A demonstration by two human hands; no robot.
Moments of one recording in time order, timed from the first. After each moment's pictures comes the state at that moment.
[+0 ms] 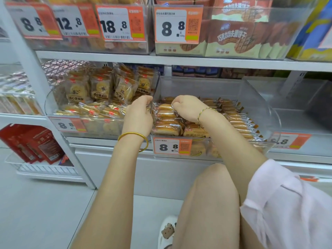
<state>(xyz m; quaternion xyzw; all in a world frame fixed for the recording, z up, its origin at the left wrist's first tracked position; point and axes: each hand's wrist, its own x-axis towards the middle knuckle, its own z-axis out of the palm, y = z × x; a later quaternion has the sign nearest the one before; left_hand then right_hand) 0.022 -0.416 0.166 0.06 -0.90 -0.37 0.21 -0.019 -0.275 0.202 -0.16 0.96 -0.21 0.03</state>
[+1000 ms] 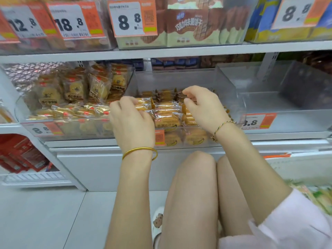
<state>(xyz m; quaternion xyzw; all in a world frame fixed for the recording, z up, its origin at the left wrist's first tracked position) 0.081 -0.326 0.176 0.15 -0.87 -0.33 0.34 0.035 -0.178 0.185 -0.11 0.93 -0.31 -0.17</state>
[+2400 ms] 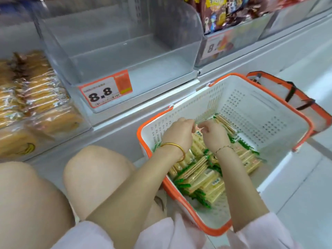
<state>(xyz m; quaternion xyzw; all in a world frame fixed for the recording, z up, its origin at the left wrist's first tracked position) 0.070 0.047 0.005 -0.38 -0.89 -0.22 -0.16 0.137 0.154 -0.015 0.35 0.89 -0.30 -0.03</state>
